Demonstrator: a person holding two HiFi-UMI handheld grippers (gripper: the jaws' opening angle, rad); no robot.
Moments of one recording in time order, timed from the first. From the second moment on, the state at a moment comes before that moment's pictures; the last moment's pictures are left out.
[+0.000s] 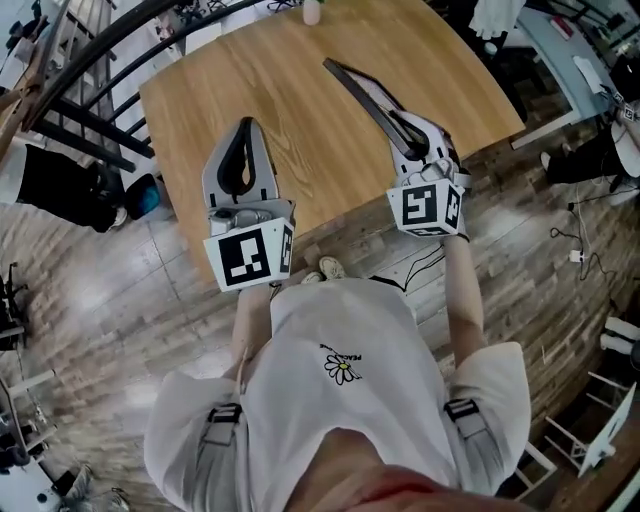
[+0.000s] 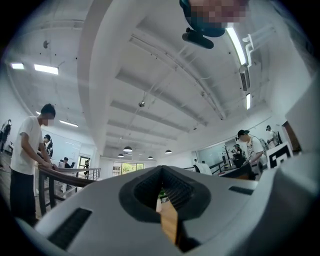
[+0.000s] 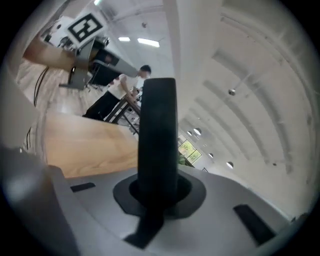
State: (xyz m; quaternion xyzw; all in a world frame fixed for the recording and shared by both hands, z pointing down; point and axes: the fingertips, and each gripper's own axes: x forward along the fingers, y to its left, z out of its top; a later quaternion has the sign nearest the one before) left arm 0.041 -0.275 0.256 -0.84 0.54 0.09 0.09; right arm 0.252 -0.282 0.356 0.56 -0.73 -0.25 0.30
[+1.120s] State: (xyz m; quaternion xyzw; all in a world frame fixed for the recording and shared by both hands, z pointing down) left arm -0.047 -0.273 0.273 -0.76 0.64 0.02 0.10; right arm 0.206 -0.371 0.611 0.28 -0.65 -0.34 0.62
